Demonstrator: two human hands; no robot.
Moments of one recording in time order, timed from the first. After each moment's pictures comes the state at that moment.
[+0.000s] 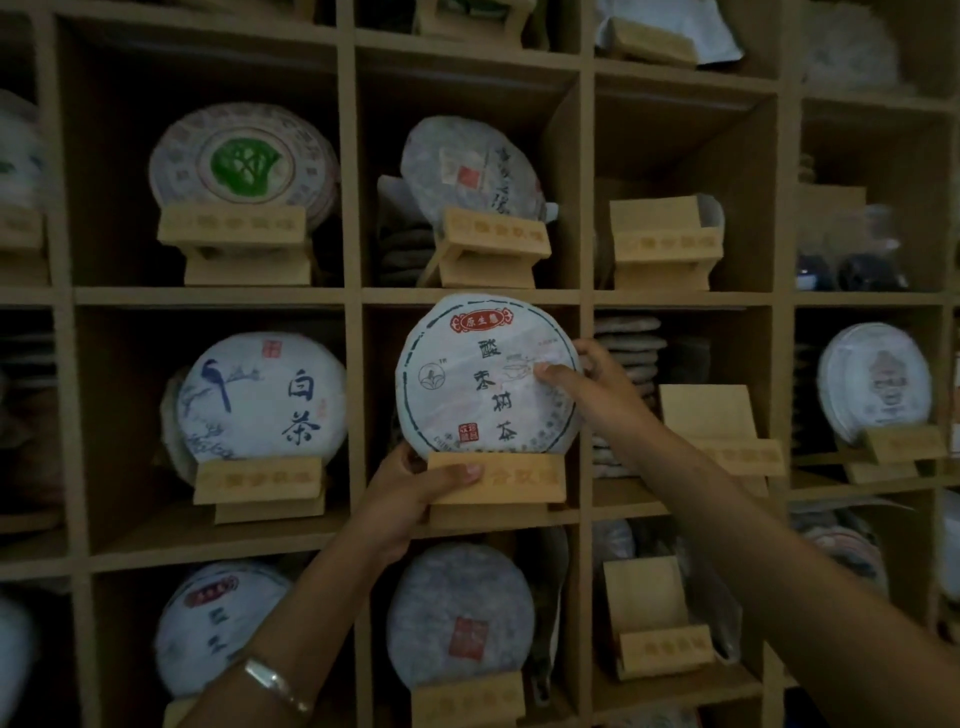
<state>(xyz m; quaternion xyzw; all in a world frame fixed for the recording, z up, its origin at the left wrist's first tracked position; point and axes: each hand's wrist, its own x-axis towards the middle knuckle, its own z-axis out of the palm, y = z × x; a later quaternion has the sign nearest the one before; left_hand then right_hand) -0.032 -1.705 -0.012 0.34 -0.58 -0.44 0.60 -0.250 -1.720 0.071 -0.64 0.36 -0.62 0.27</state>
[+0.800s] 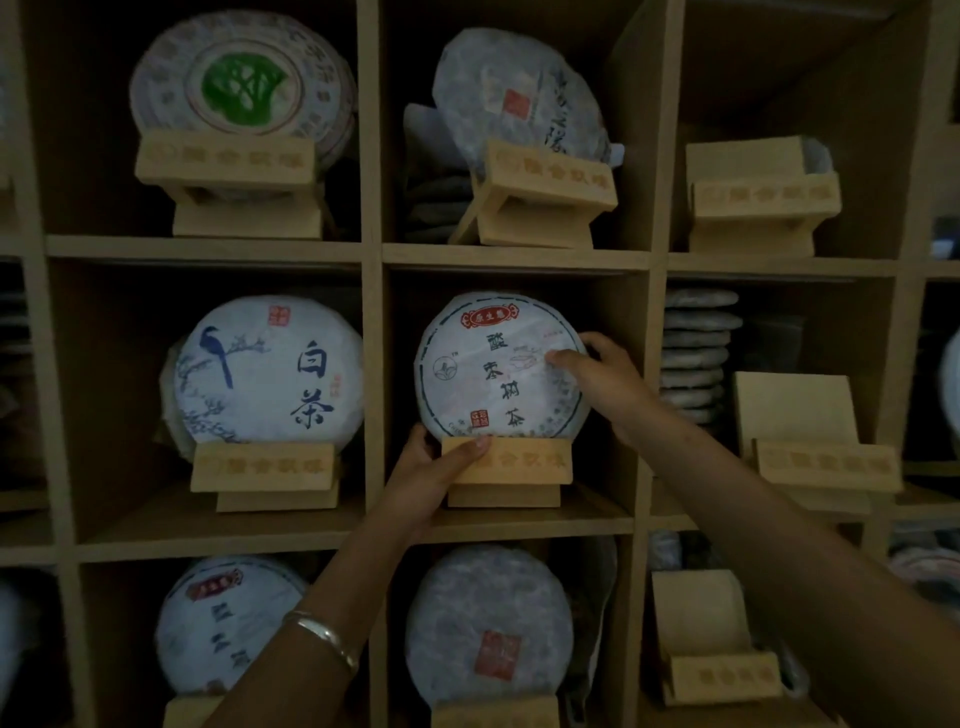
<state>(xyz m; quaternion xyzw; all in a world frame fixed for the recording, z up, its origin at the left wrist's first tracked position) -0.016 -1.785 -0.034 0.38 -0.54 -0.41 0.63 -0.215 -1.819 0.063 -0.62 0.40 -0.59 0.31</state>
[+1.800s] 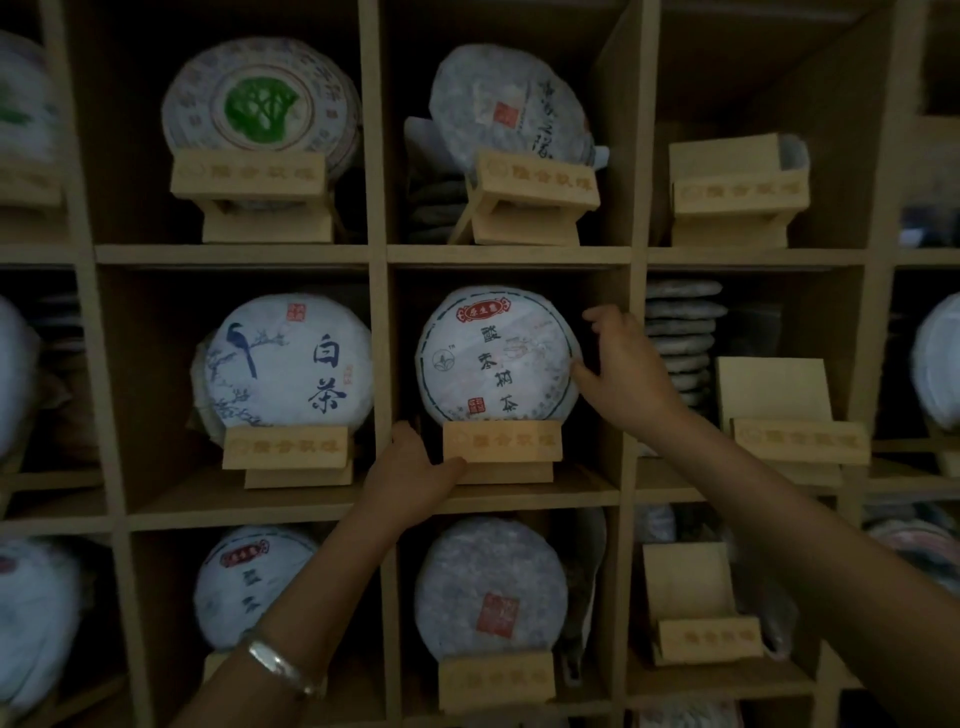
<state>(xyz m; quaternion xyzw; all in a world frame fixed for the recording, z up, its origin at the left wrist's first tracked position) -0.010 -1.727 -0.022 0.63 -0.61 -0.16 0.45 -0.243 -1.767 0.057 -0.74 0.45 -0.48 -0.13</state>
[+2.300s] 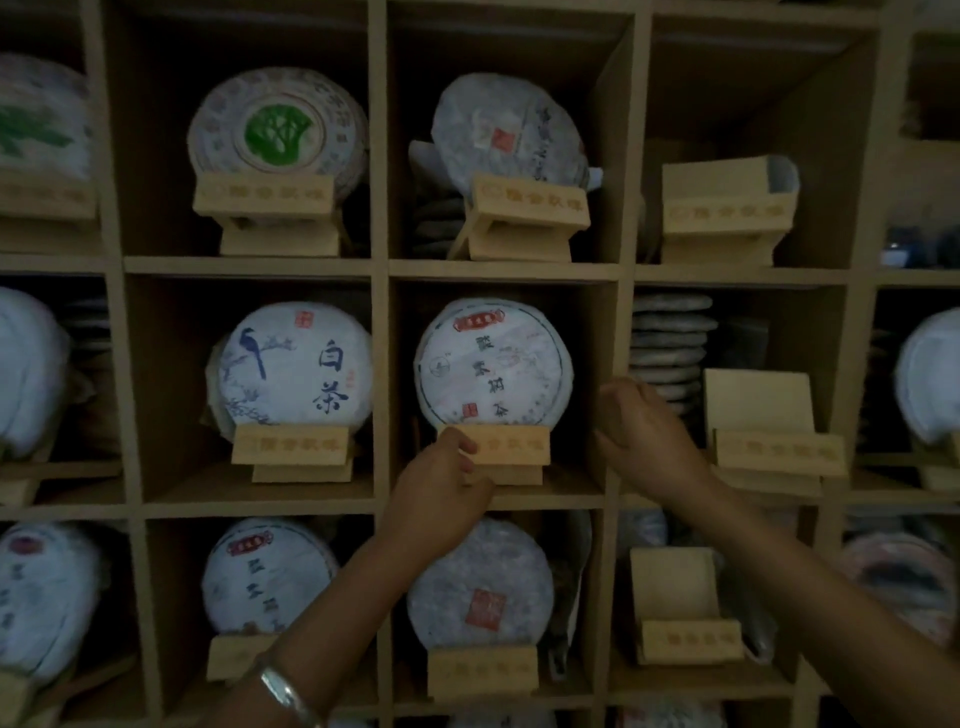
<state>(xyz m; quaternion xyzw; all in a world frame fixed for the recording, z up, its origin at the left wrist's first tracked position) -0.048 -1.682 -0.022 0.55 -0.68 -0.07 0.47 -0.279 -1.736 0.020 -0.78 0.47 -0.40 -0.10</state>
